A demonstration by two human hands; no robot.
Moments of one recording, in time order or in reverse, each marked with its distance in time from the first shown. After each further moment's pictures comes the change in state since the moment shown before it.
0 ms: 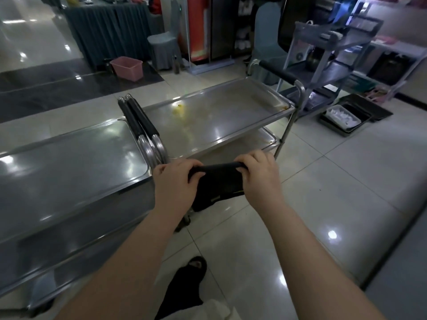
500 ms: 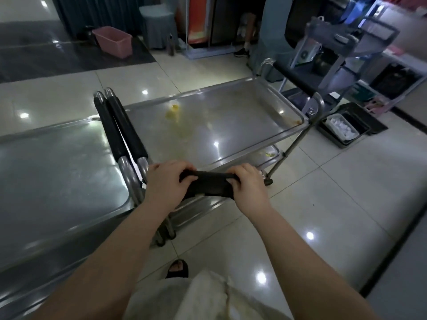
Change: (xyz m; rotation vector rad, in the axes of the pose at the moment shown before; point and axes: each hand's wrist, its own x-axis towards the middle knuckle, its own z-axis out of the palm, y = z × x) left_hand 0.165 -0.116 0.093 -0.062 -0.211 -0.086; right_hand 0.149 0.044 0.135 0.057 -0.270 0.077
